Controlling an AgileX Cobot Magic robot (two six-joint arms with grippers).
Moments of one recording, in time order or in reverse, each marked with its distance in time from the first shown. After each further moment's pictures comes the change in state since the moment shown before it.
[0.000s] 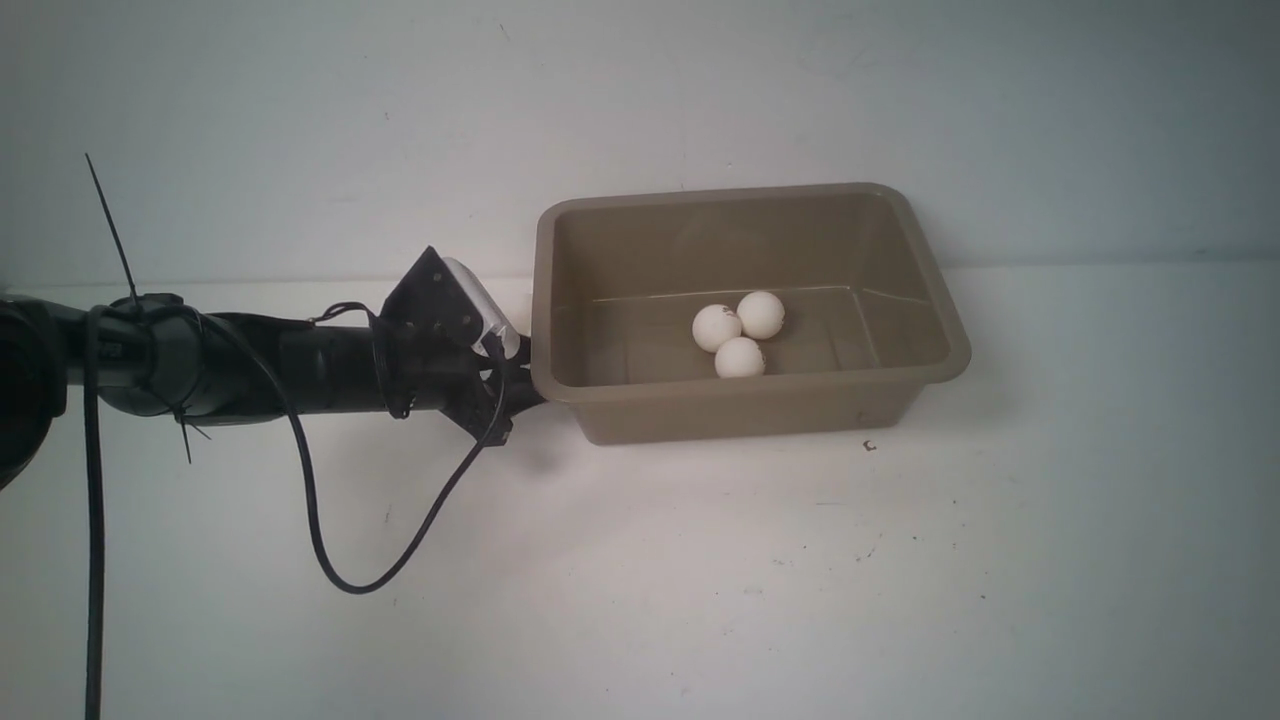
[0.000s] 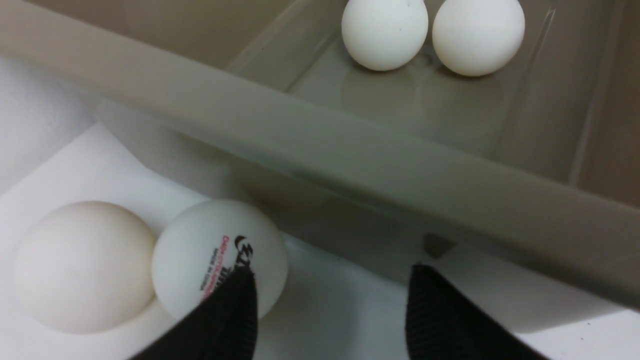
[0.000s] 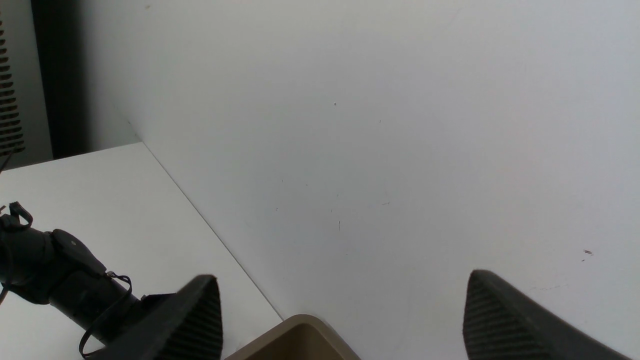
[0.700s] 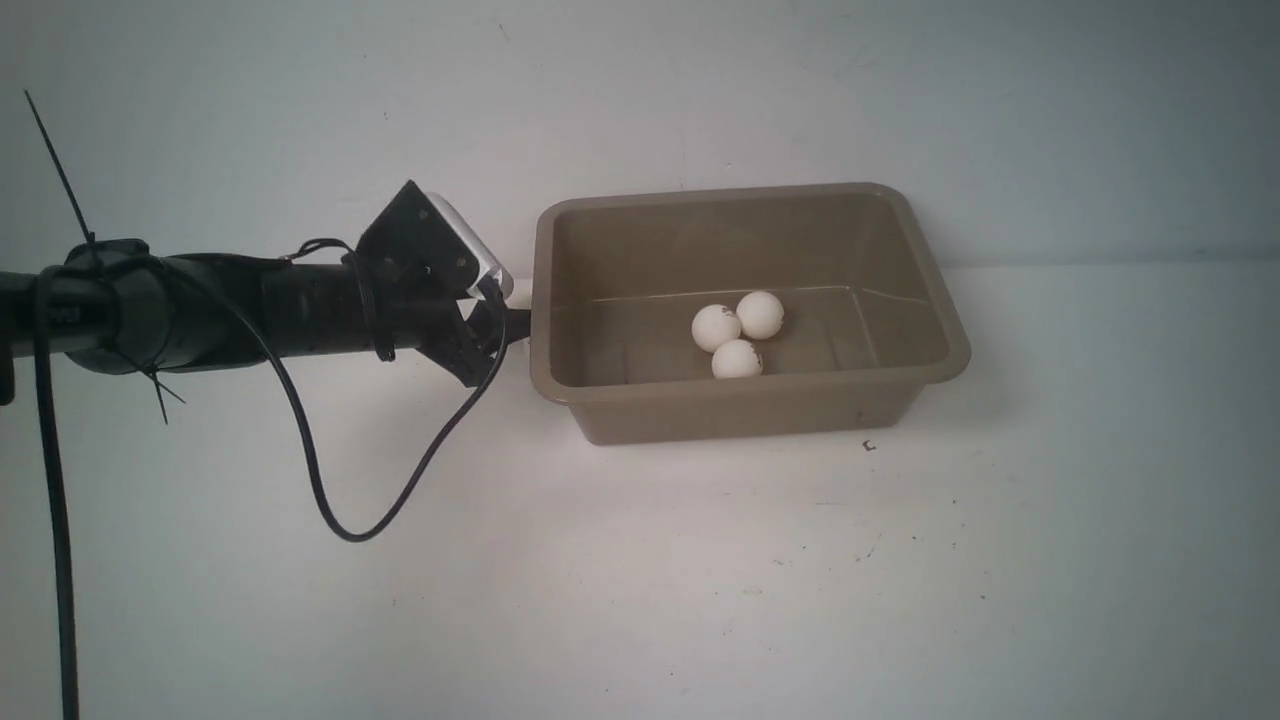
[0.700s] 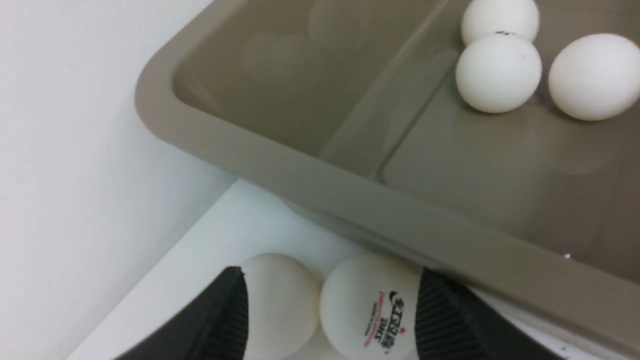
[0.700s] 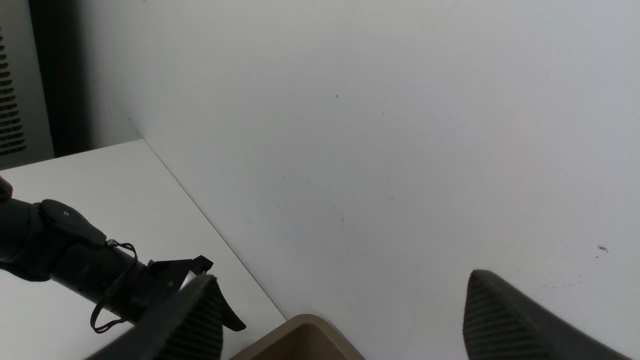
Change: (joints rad) right arm 0.000 0.022 0.000 0.011 -0.015 -0.001; left arm -0.008 -0.098 -0.034 0.000 -0.161 0.000
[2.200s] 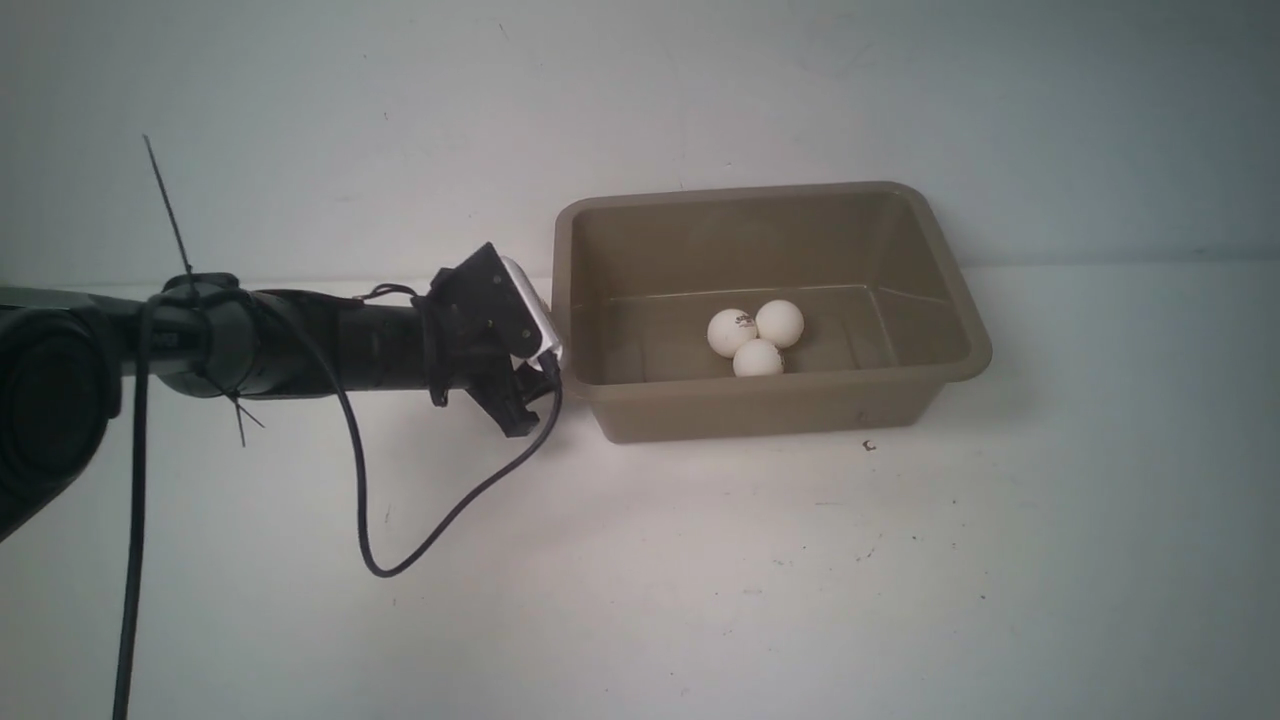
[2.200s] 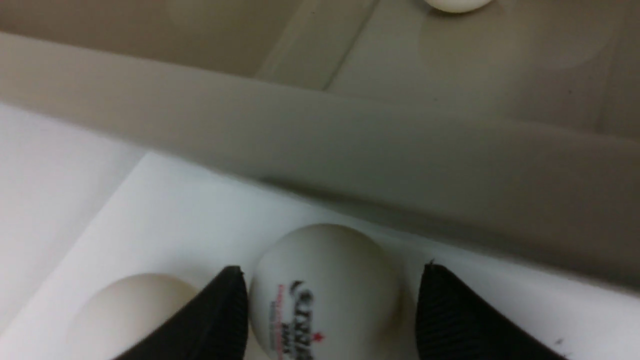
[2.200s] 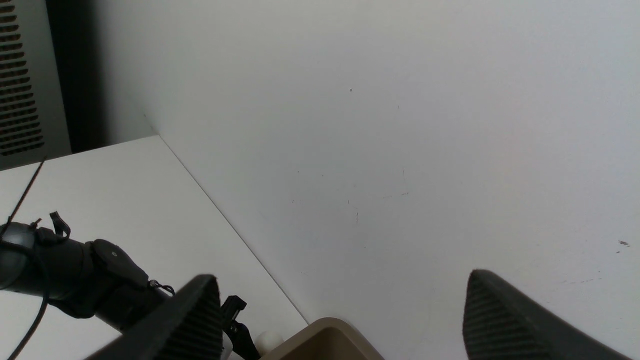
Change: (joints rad) right arm 0.000 0.000 0.000 0.018 0.023 0.000; left arm -0.077 0.131 -0.059 -0.001 -0.050 0.159
